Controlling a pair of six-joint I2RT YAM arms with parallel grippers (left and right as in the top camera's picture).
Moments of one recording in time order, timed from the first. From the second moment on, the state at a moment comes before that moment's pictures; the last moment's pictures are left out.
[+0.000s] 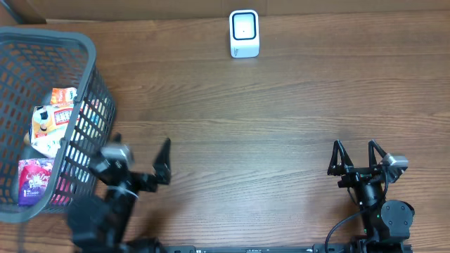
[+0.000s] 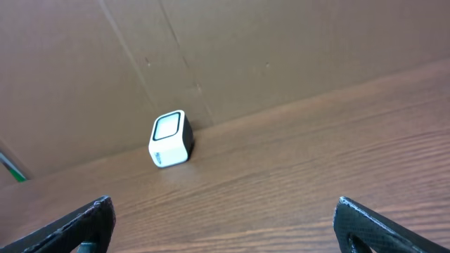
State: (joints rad) left arm 0.13 0.34 0.61 -0.43 0.30 -0.08; right arm 0.00 0.01 0.02 -0.02 -0.12 0.36
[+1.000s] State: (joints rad) left arm 0.74 1.63 2.37 -1.67 -0.01 -0.34; right arm 0.00 0.01 0.02 -0.02 -0.12 0.36
